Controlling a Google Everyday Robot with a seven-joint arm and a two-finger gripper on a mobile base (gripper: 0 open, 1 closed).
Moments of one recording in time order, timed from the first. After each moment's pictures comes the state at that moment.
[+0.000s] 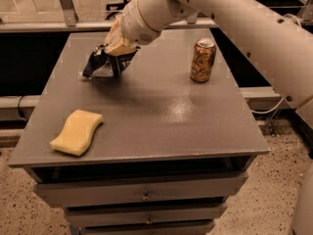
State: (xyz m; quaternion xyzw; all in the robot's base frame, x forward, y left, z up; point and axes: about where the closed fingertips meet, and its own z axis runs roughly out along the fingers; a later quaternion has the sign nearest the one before) arm 0.641 0.101 0.951 -0.74 0.52 0.11 0.41
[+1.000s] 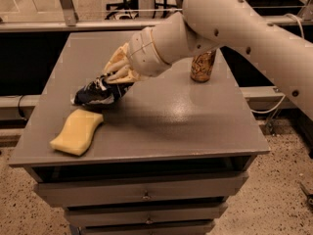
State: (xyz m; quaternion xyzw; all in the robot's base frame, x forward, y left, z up) arm 0.549 0.089 0.928 -0.79 0.40 0.12 0.45
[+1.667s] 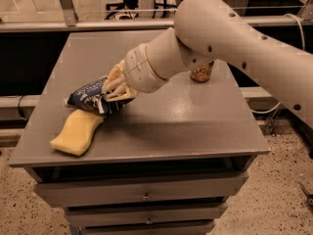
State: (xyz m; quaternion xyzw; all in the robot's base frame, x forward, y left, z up) arm 0.521 0.093 0.899 -0.81 0.40 0.11 0.42
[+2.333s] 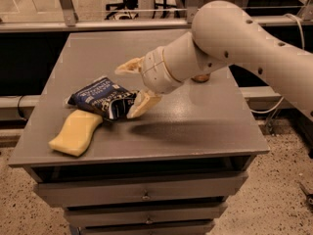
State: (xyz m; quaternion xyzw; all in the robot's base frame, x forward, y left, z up) arm 0.538 0.055 0.886 -0.78 0.46 0.10 0.41
